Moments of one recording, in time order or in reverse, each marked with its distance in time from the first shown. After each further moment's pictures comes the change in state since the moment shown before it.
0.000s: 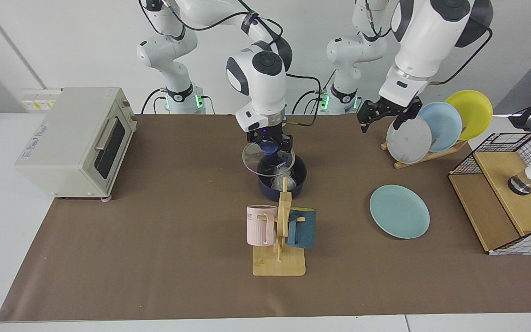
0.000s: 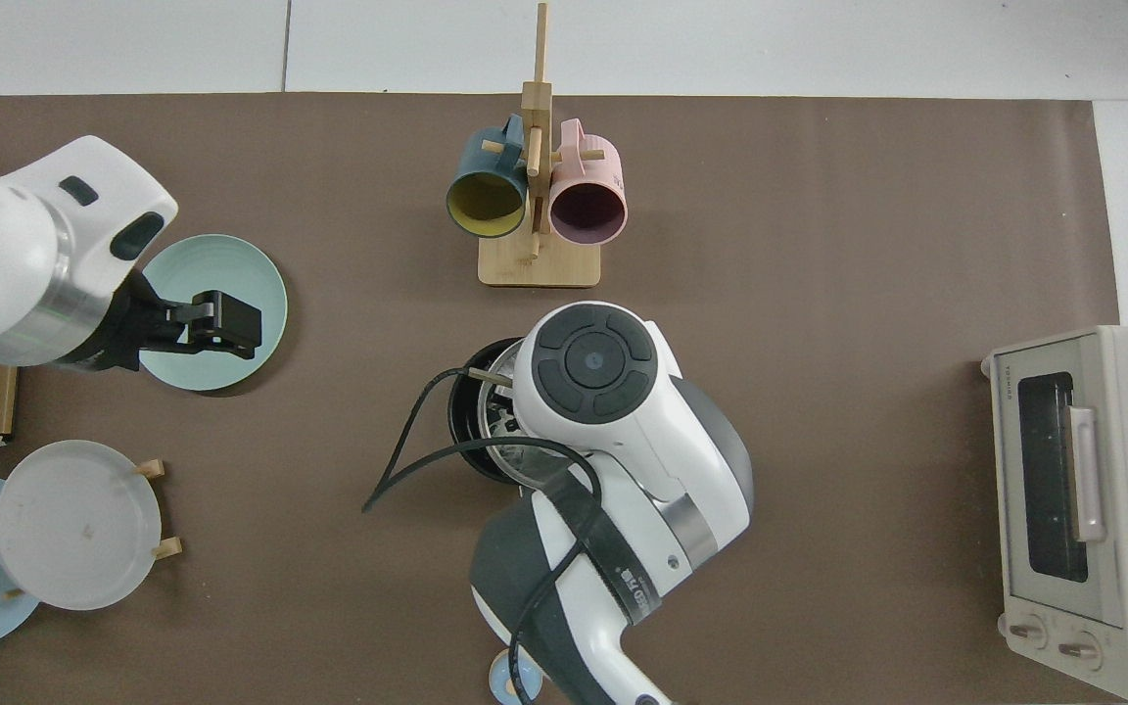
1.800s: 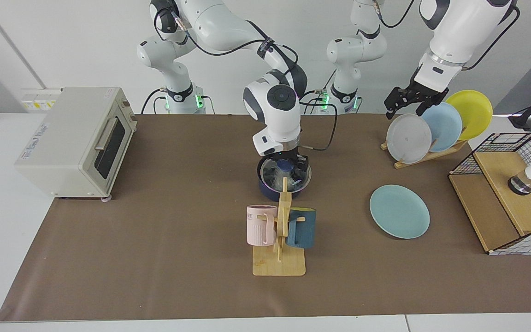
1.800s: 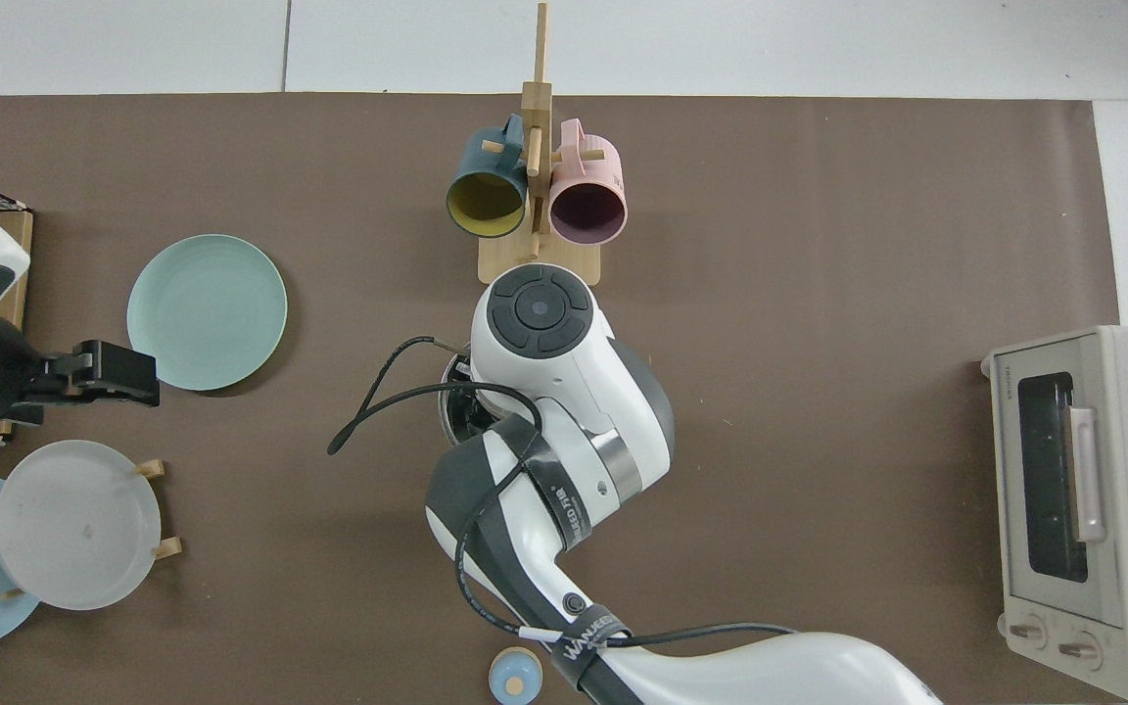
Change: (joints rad) left arm 0.049 -0.118 0.082 -0.116 -0.033 -0.035 0.091; right arm 0.006 0.195 -0.003 0.145 0.120 0.016 0.037
